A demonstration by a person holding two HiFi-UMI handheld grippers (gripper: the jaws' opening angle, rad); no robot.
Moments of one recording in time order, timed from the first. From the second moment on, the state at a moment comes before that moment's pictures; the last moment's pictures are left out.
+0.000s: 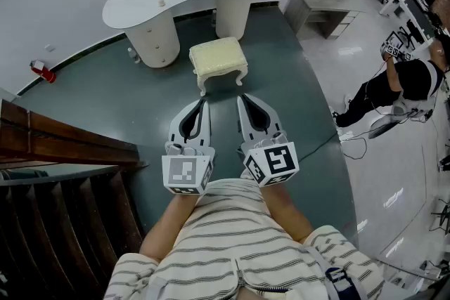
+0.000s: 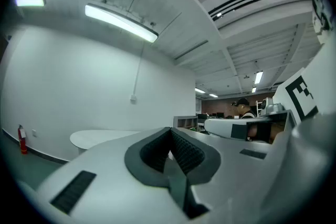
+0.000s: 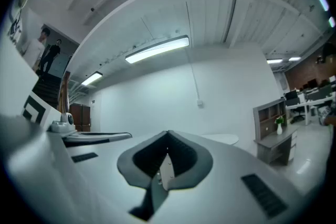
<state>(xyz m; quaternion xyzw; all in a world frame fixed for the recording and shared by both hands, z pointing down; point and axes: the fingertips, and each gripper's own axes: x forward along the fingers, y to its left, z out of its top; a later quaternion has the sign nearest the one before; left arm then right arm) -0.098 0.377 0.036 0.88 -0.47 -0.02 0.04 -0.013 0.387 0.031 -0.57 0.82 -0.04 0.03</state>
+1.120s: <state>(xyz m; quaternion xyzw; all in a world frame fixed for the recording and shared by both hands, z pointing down) -0.024 0.399 0.070 0.84 -0.55 0.04 0.03 0.086 0.388 0.051 -0.54 0.84 -0.08 0.05</state>
